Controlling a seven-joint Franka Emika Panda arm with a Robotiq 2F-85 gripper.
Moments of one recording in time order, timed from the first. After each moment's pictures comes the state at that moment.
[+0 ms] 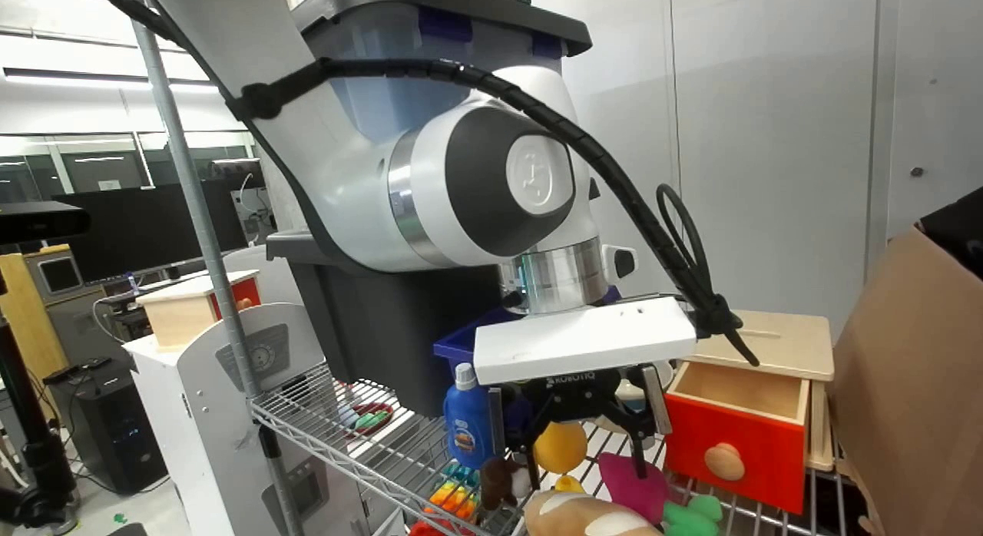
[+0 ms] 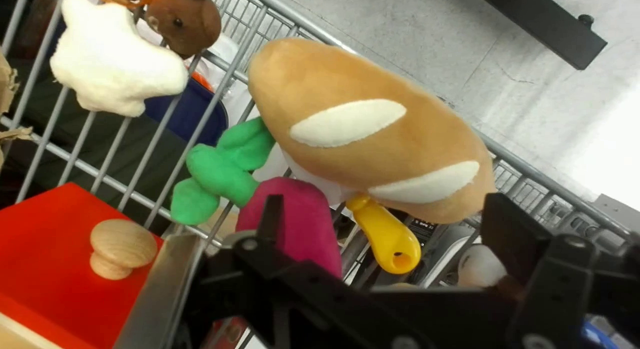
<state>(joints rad) -0.16 0.65 0.05 -1.95 -0.24 2.58 -0.56</state>
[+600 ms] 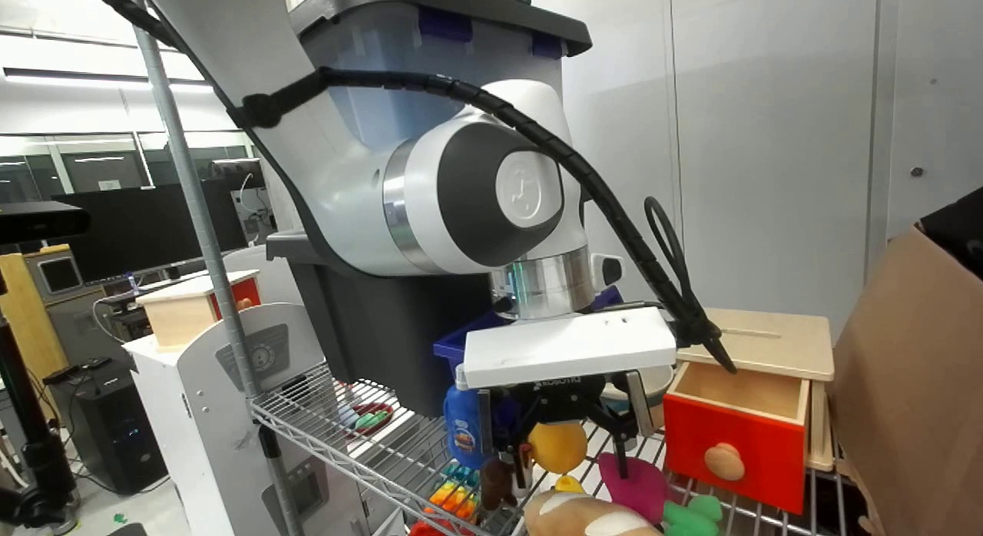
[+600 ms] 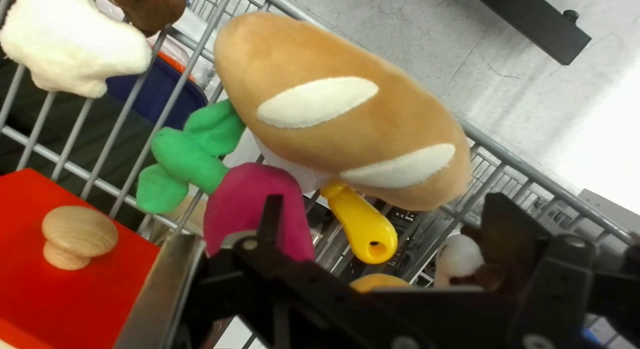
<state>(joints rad) -0.16 0.67 0.07 -1.95 -0.22 2.58 -0.57</state>
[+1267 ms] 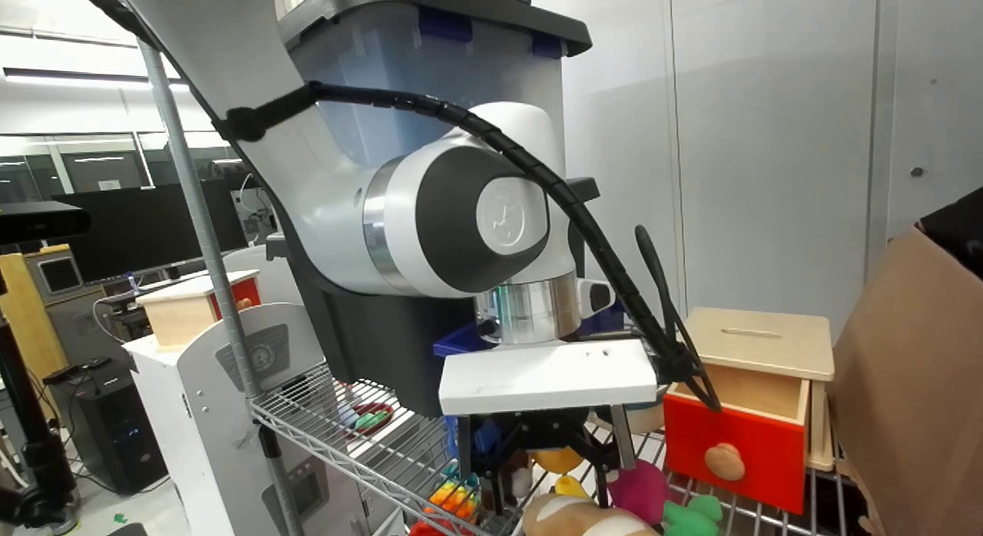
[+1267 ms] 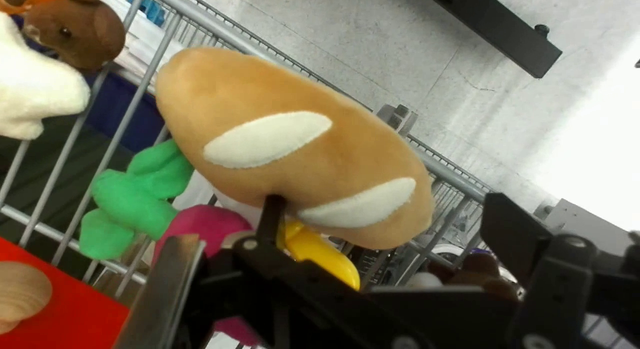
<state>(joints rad) -0.16 0.66 0.08 -2.00 -0.21 2.59 -0.57</state>
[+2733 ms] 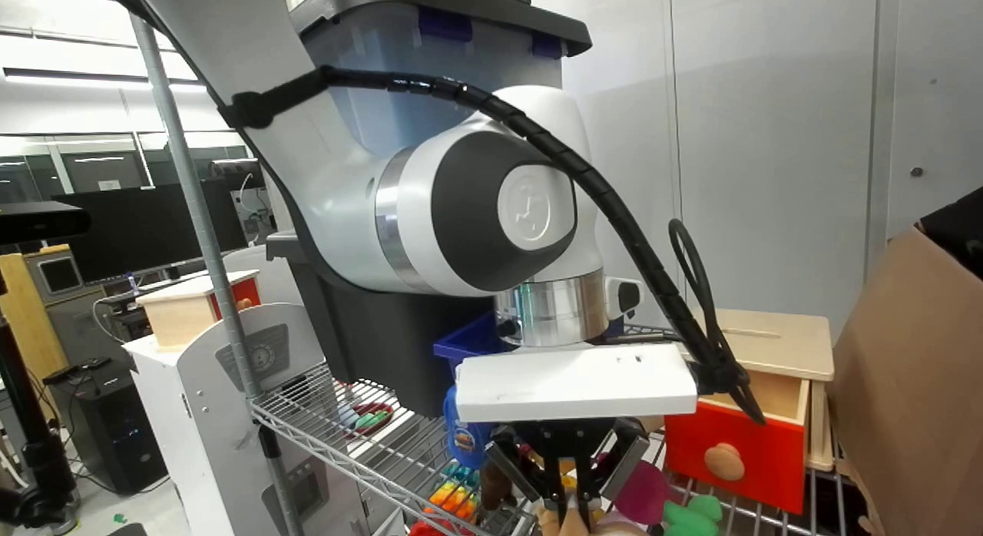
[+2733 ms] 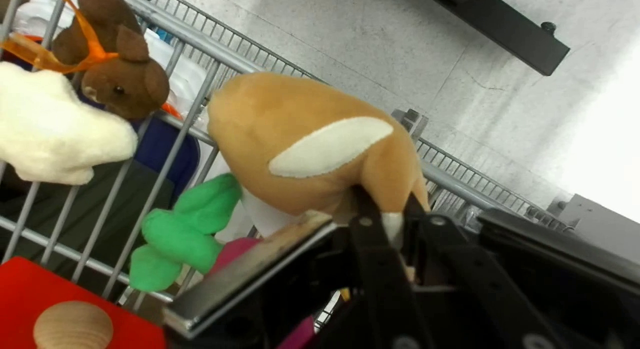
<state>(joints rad) -0.21 0.65 0.07 -2.01 -0.20 2.59 -0.57</state>
